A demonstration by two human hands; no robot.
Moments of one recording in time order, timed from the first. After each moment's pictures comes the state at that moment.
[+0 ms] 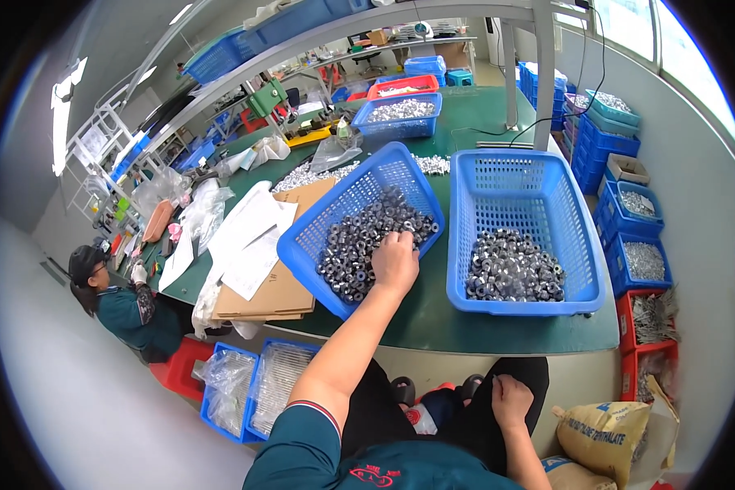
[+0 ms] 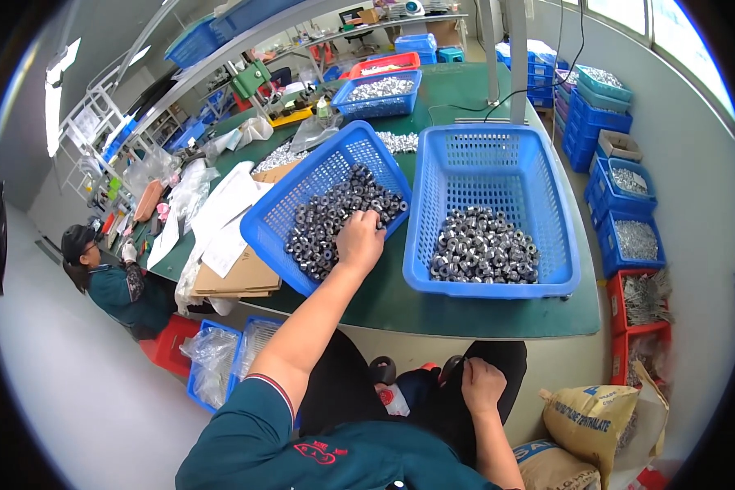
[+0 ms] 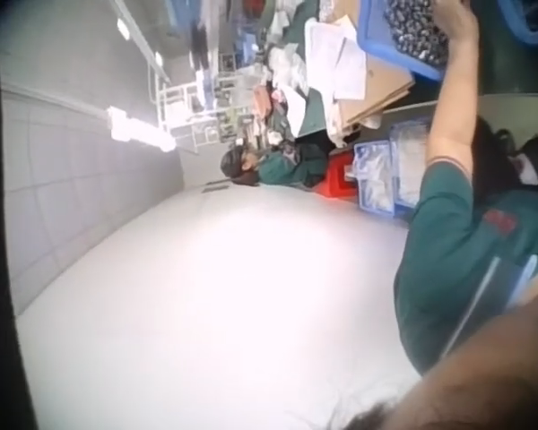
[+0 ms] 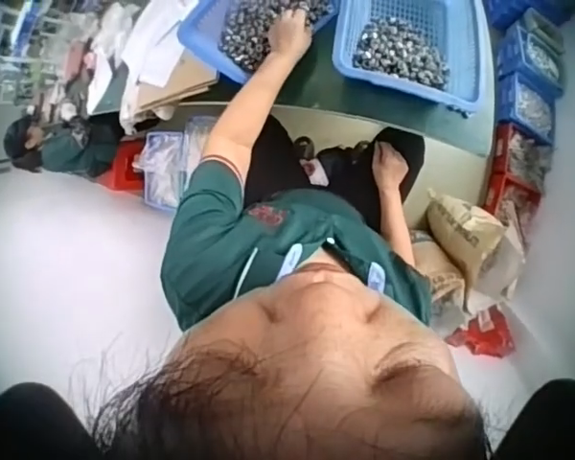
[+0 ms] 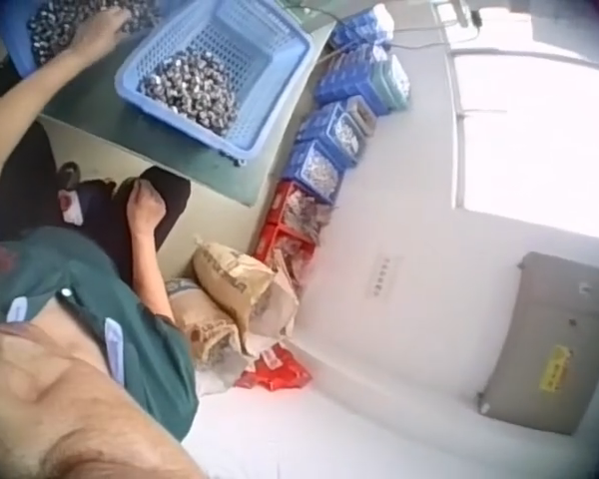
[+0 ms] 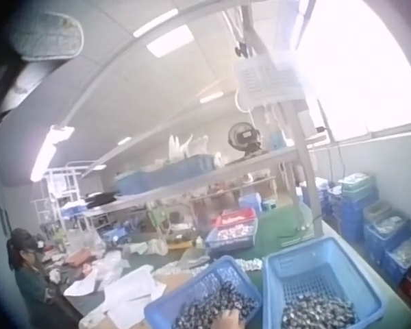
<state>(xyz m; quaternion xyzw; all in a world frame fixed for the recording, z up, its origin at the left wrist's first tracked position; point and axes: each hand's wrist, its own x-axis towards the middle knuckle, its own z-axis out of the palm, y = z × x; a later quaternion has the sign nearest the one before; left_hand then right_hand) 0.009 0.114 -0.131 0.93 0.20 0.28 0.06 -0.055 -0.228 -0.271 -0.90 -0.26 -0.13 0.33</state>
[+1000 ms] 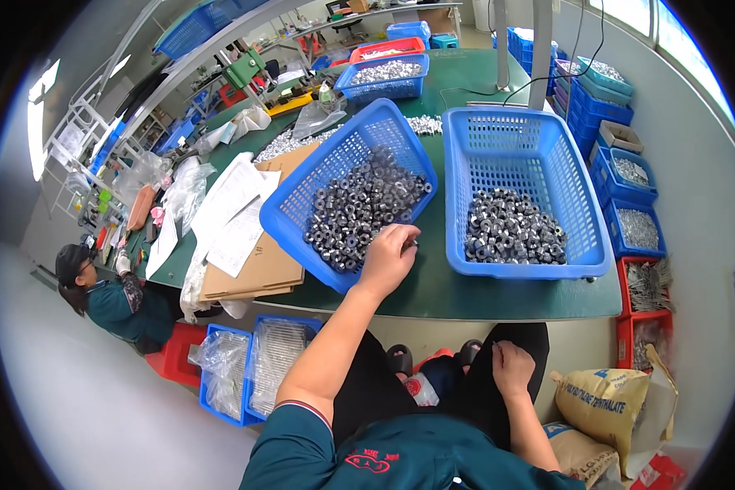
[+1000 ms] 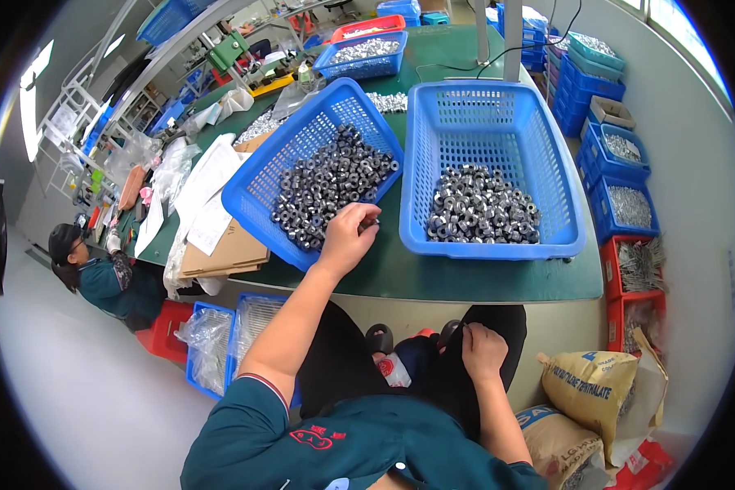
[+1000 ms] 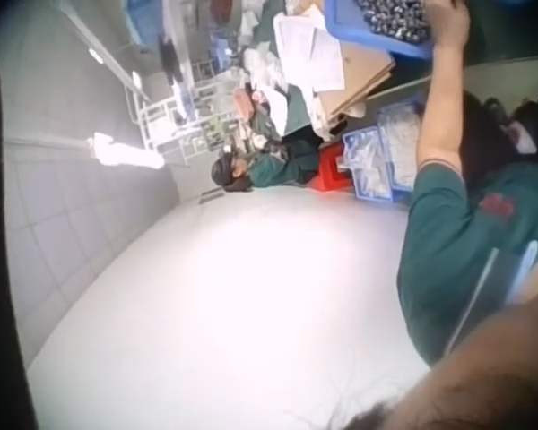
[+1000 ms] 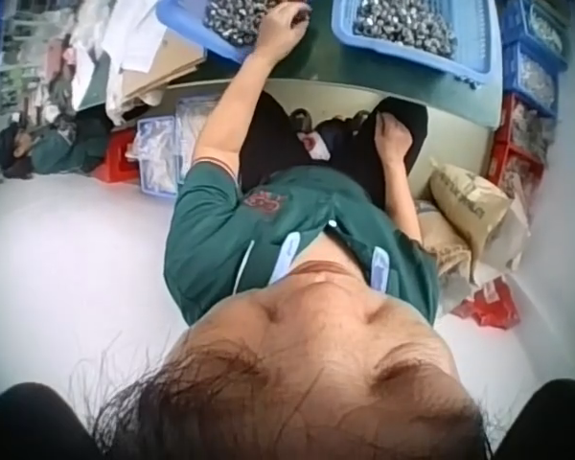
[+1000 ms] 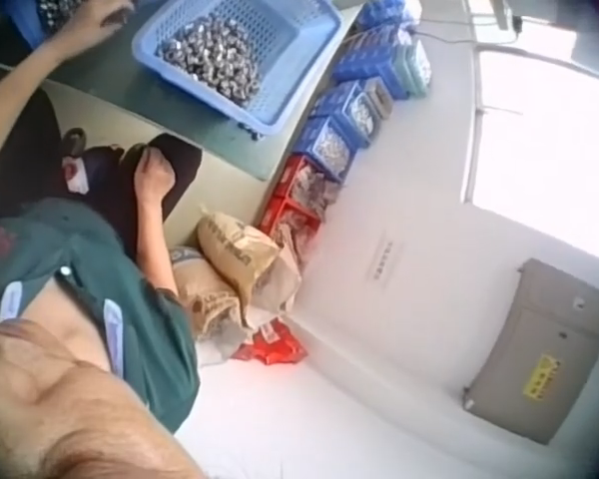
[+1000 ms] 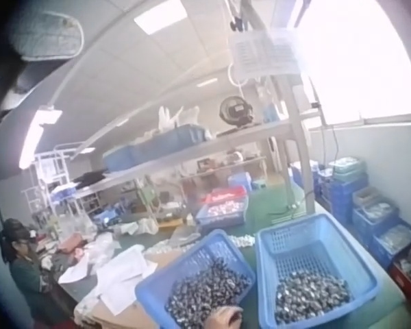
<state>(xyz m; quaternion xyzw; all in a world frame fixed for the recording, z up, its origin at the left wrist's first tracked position) -0.045 0.094 -0.132 0.91 0.04 0.28 0.31 -0.056 -0.225 -0.269 -0.90 -0.27 -0.13 0.32</state>
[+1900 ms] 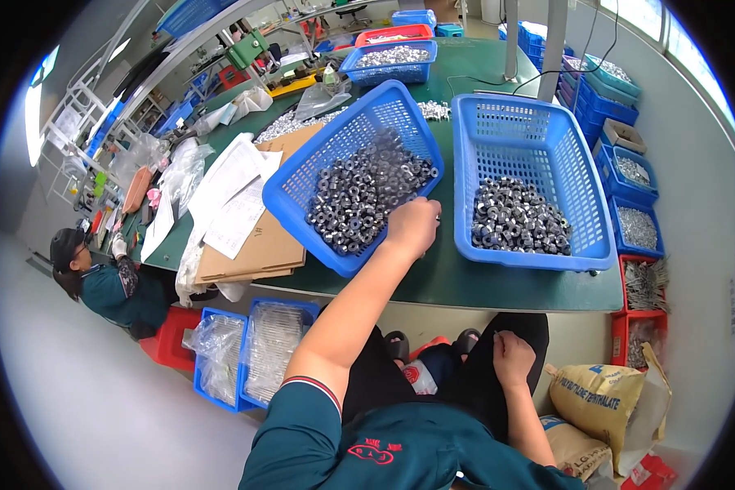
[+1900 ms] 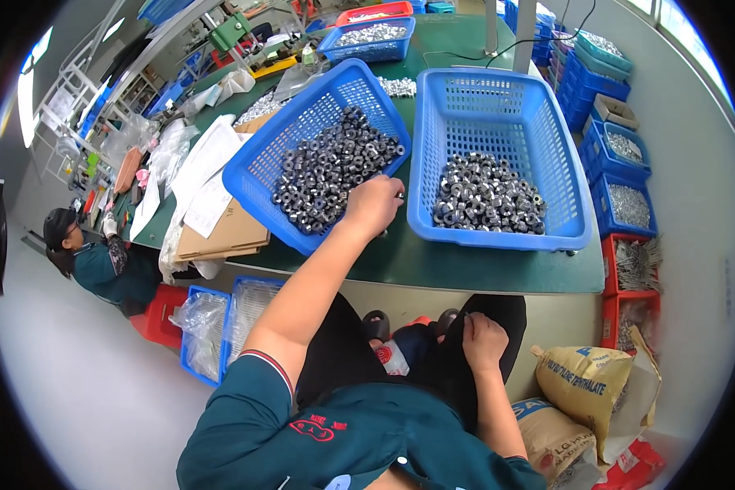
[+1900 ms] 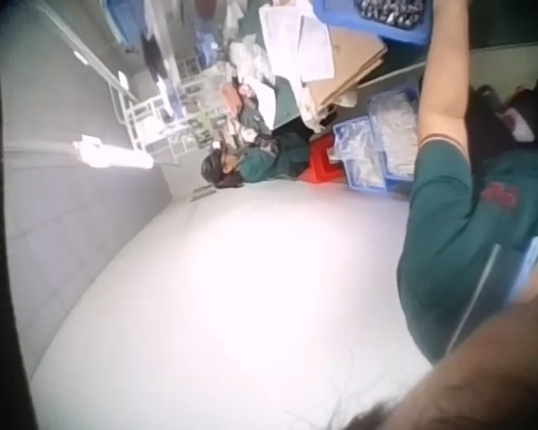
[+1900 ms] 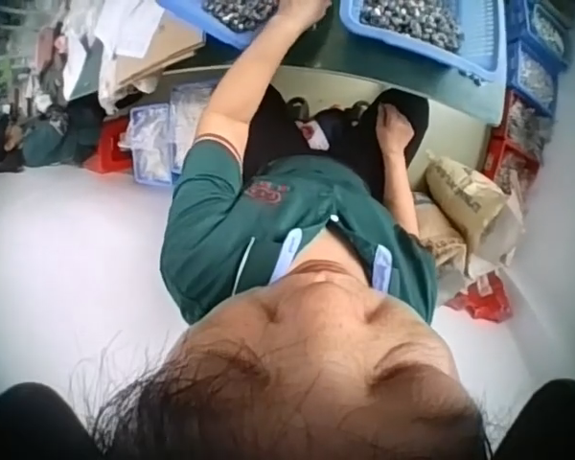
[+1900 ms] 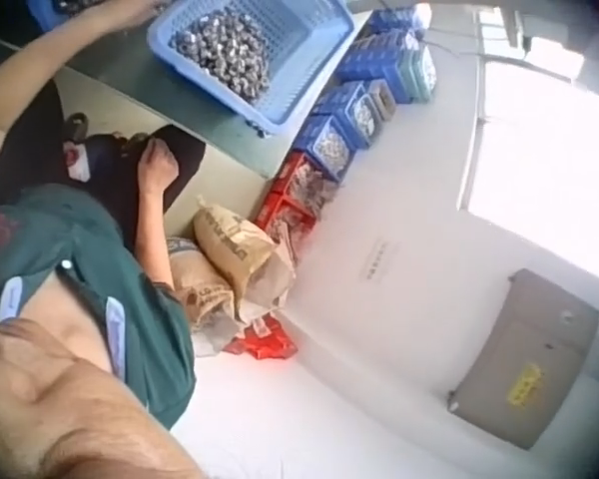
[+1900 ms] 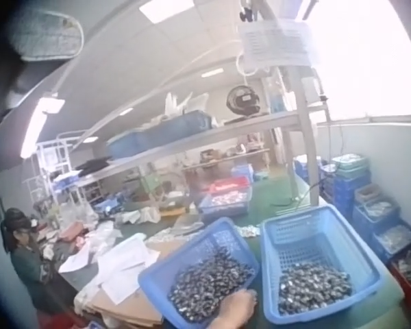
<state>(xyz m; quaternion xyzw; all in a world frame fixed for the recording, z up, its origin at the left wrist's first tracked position) 0.000 0.091 -0.127 0.98 0.11 0.13 0.13 -0.055 -0.221 -0.272 -0.90 -0.26 -0.13 0.31</state>
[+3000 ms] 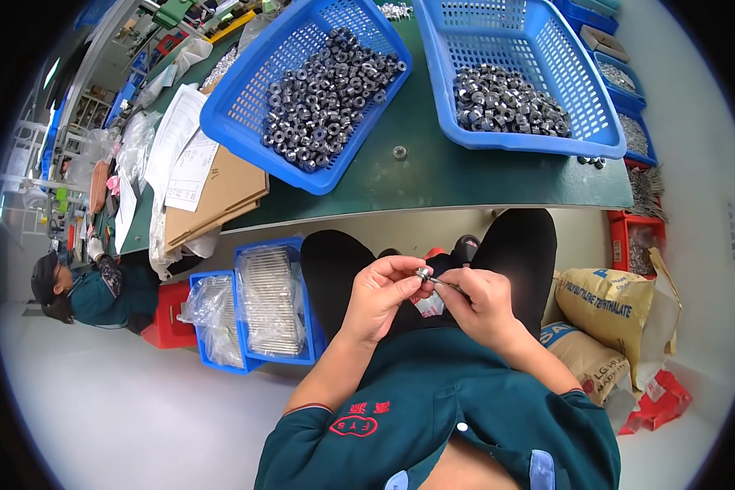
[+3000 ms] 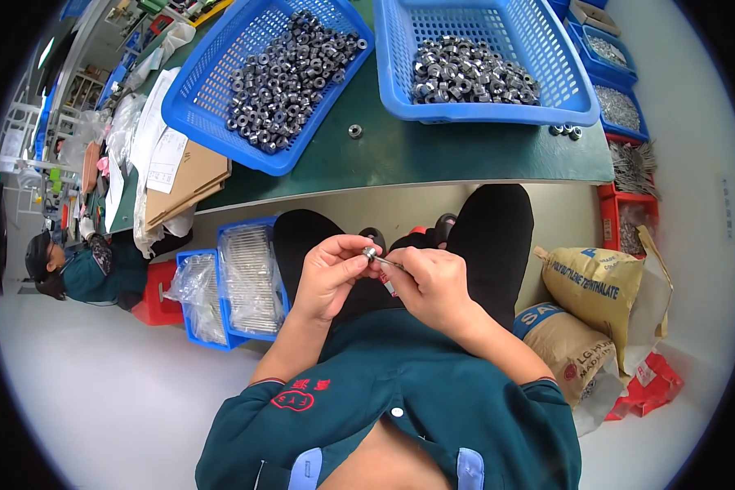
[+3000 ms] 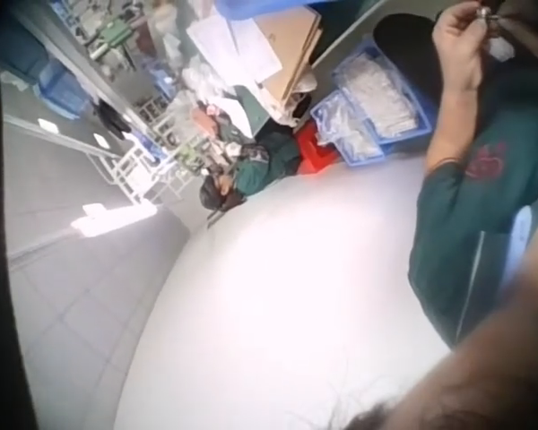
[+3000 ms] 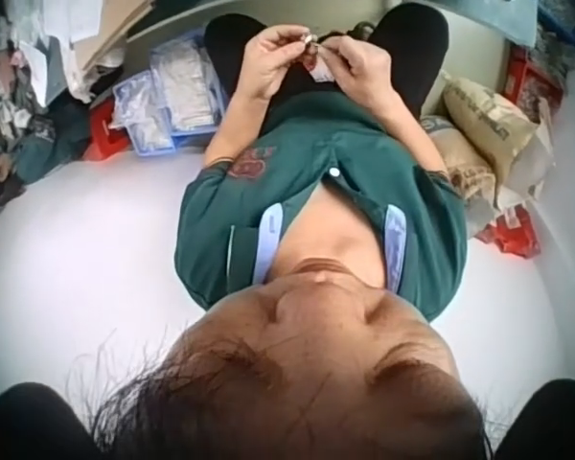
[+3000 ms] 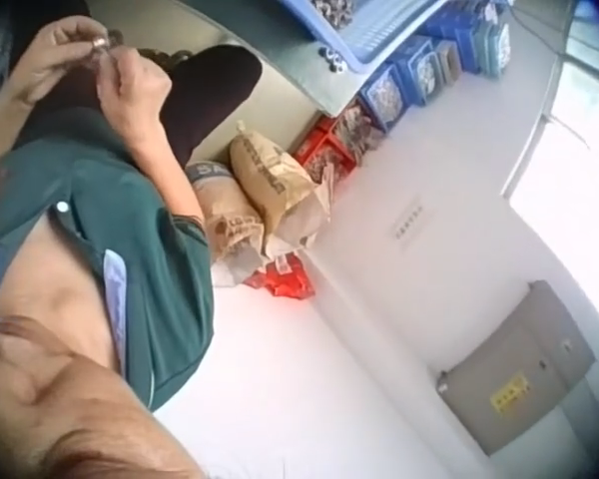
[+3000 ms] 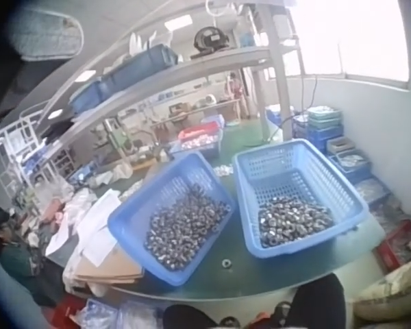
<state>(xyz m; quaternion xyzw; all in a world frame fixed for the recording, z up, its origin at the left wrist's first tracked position) -0.221 -0.001 -0.153 0.42 0.17 0.04 0.89 -0.127 -0.167 -0.144 -0.74 -0.42 0.00 0.52</state>
